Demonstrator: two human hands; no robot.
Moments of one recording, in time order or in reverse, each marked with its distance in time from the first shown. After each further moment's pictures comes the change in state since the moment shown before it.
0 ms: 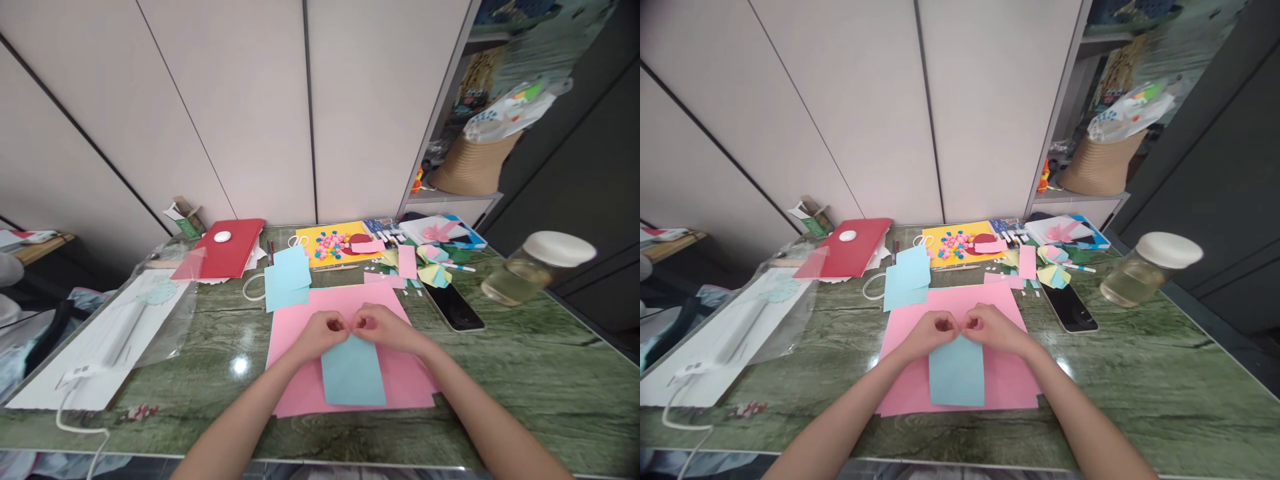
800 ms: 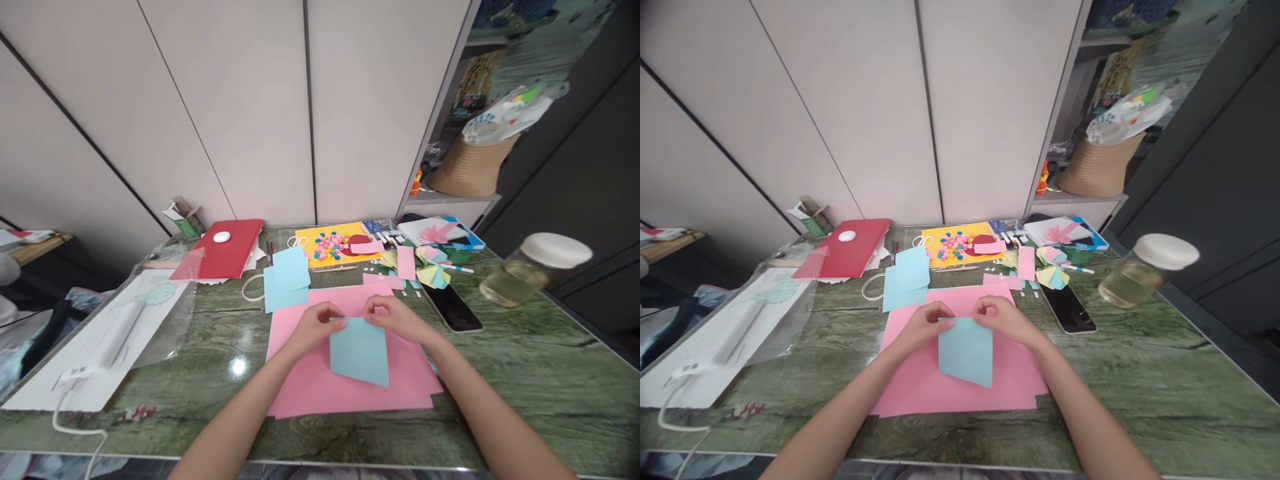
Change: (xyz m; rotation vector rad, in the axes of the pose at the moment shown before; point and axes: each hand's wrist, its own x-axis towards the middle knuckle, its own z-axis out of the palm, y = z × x) left_hand 0.003 0.003 -0.013 -0.044 0.089 0.029; right_hand -0.003 0.014 -0.023 0.109 0.076 0.026
